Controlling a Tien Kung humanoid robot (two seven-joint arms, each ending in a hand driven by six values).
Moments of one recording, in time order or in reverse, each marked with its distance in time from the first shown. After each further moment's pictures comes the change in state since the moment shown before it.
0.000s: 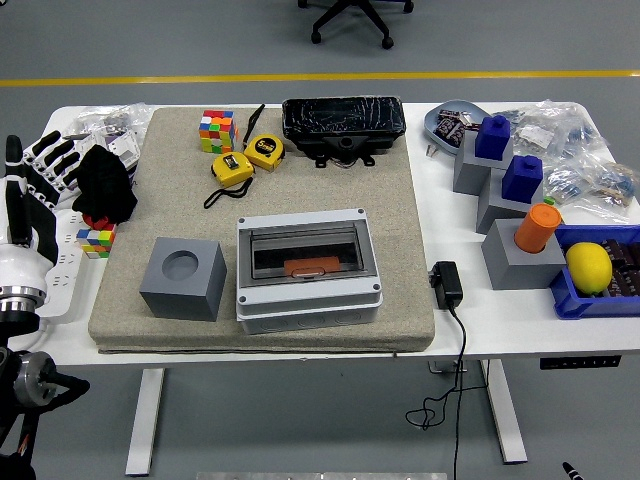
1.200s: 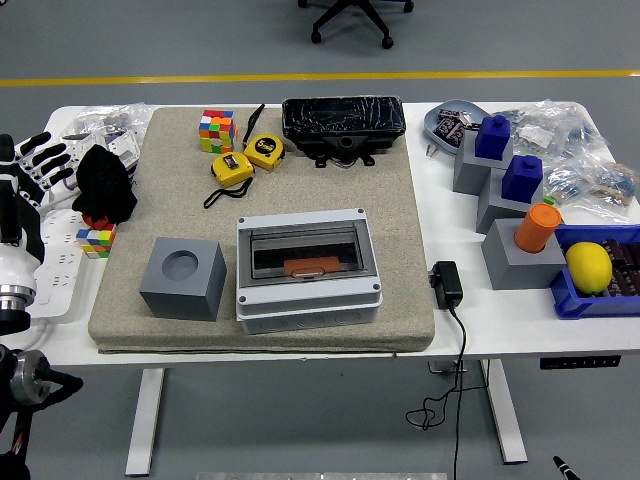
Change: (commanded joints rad) left arm -0.007 0.000 -0.020 0.005 -0.032 0.012 -0.015; right arm 0.023 0.013 -0.012 0.000 0.020 0.001 0.009
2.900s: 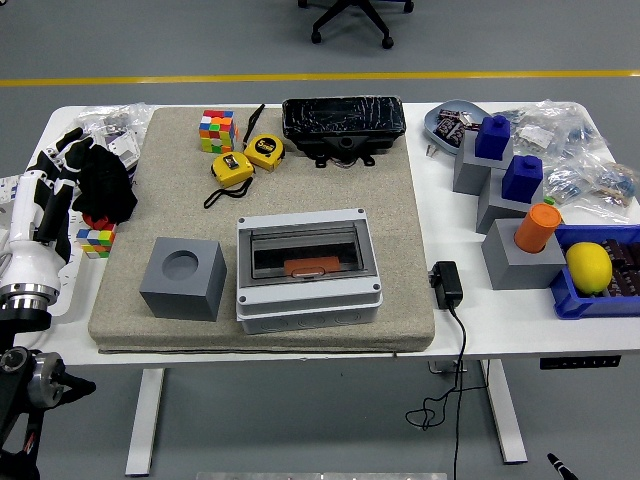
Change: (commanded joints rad) left arm -0.011 -0.027 0.035 -0.029 0.095 -0.041 0.054; right arm 0.023 0.017 0.103 0.000 -0.137 -0.011 -0.024
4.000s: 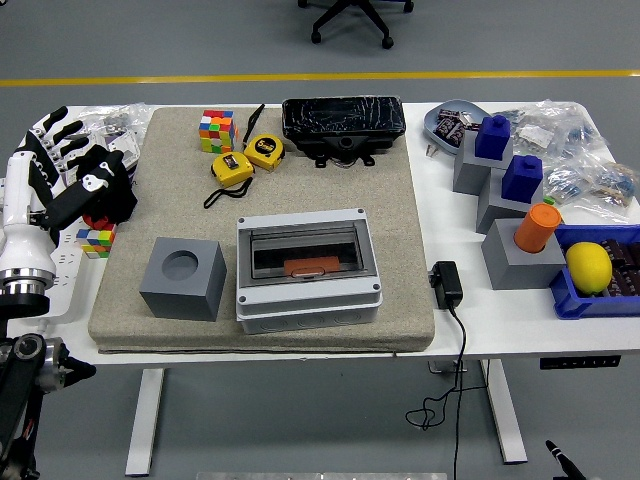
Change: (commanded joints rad) left arm -0.031 0.009 0.019 -0.028 0.177 0.130 0.035; right arm 0.025 -0.004 -0.042 0.000 0.039 0.010 -0.005
